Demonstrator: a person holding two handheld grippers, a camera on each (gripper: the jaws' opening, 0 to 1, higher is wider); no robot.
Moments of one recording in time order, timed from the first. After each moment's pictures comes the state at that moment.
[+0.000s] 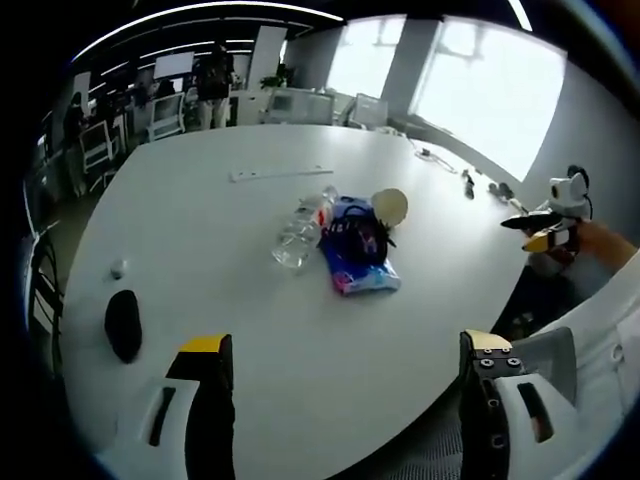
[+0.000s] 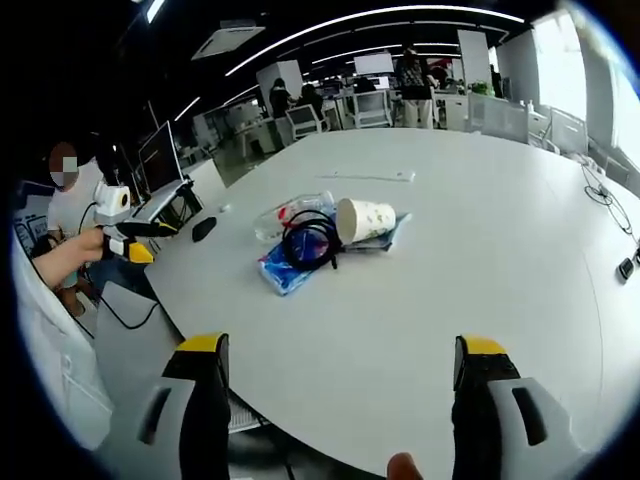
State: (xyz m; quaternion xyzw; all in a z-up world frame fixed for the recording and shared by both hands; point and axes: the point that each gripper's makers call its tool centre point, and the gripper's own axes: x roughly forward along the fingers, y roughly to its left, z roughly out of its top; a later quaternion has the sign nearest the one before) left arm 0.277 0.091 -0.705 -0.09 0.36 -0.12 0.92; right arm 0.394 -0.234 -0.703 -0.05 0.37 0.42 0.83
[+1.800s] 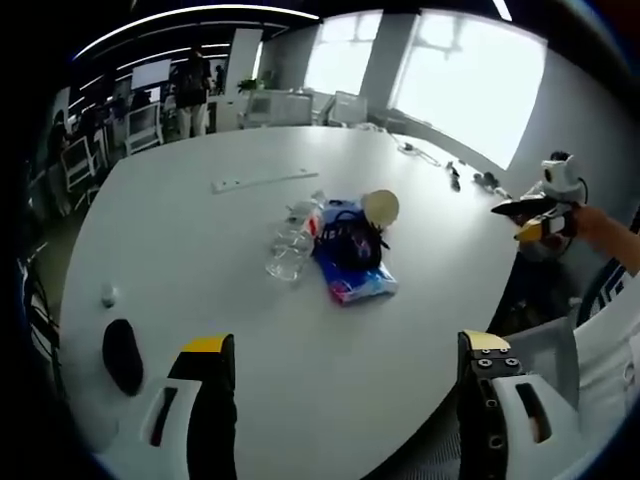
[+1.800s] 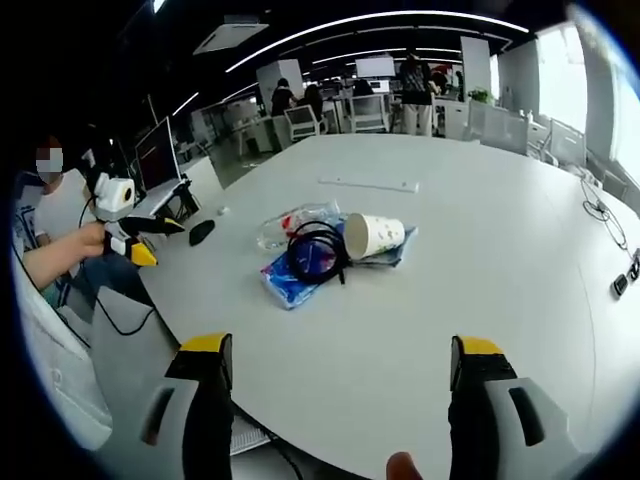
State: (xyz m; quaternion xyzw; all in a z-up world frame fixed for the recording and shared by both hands) left arm 0.292 0.099 -0.703 -0.07 0.36 -0.17 0.92; right arm 0.393 -0.208 -0.686 -0.07 0.36 0.41 0.84
